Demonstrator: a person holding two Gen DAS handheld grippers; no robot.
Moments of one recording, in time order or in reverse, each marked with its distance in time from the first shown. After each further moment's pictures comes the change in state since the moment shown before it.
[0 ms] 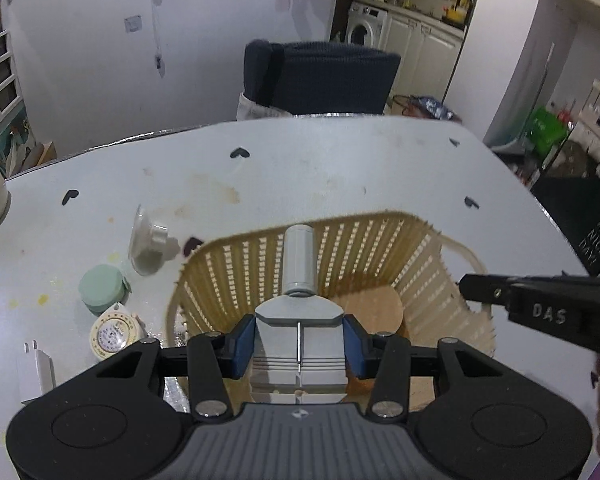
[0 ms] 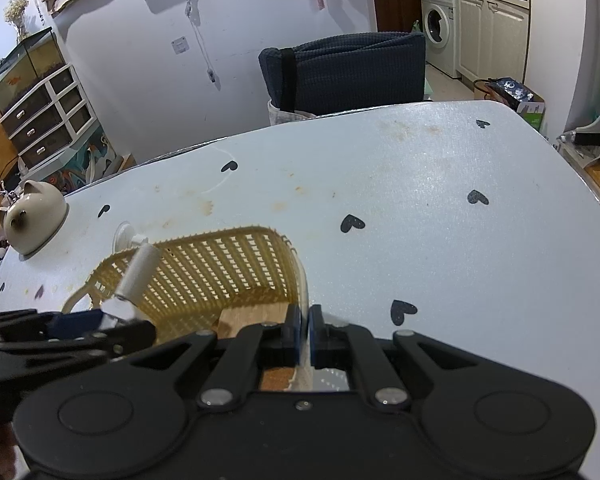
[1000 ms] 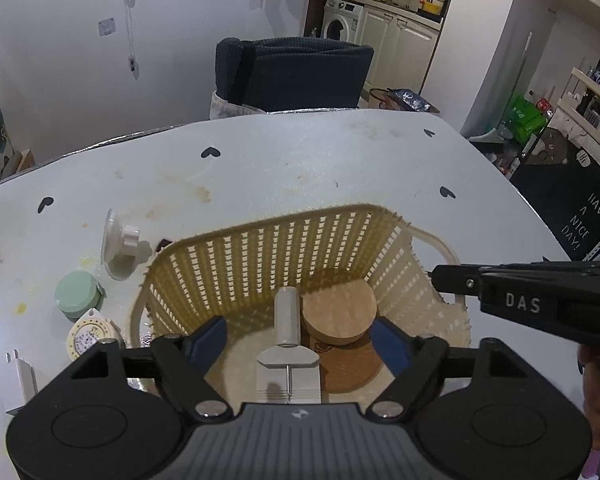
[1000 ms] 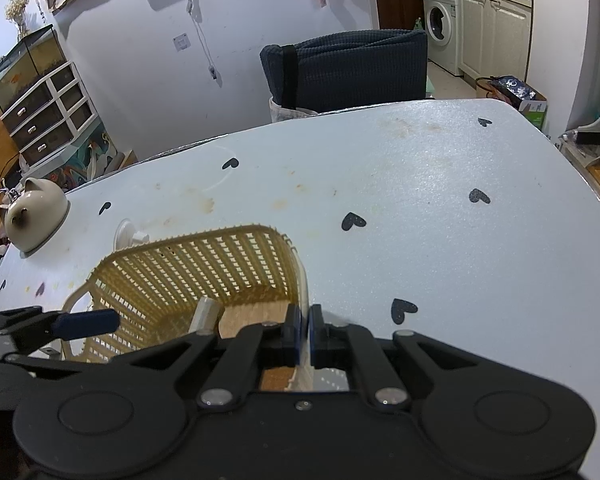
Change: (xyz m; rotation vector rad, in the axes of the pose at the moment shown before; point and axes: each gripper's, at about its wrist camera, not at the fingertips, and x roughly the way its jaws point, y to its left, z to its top) left arm -0.005 -0.013 -0.002 0.036 0.002 -0.054; right arm 0.000 0.001 0.001 -0.003 0.010 0.004
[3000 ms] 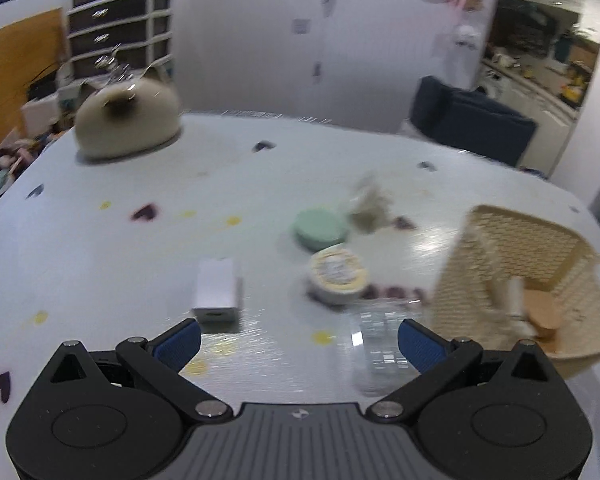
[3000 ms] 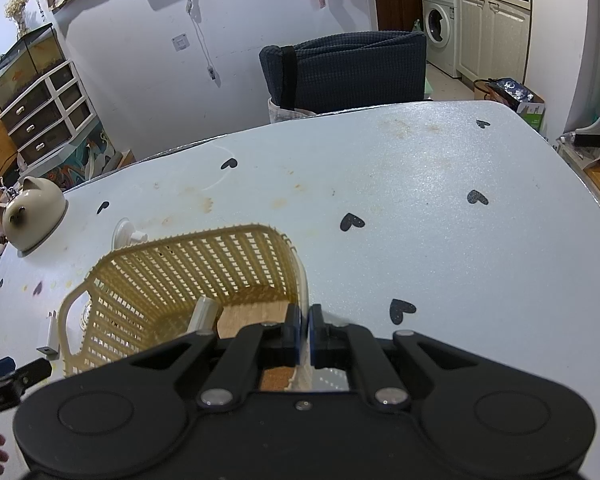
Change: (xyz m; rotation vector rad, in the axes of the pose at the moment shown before) left arm -0.044 0.145 -0.092 -0.329 -0.120 0.304; right arm 0.000 -0.001 0.000 -0.002 0.000 -0.006
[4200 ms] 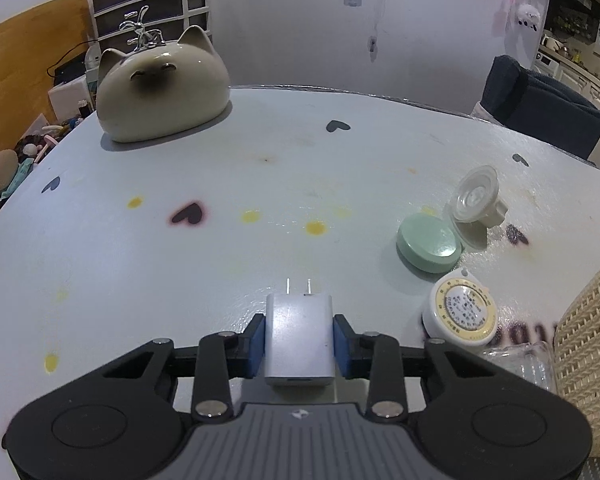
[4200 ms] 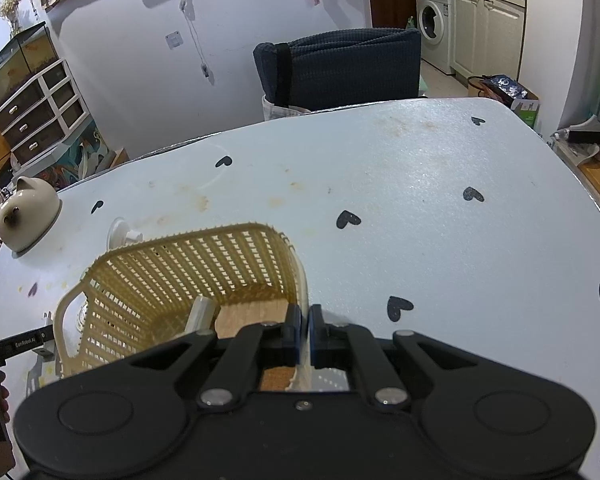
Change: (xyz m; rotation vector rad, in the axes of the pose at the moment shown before) left arm 0.070 0.042 0.030 -0.009 0.058 0.127; right arm 0.000 0.004 0.002 0.007 0.009 -0.025
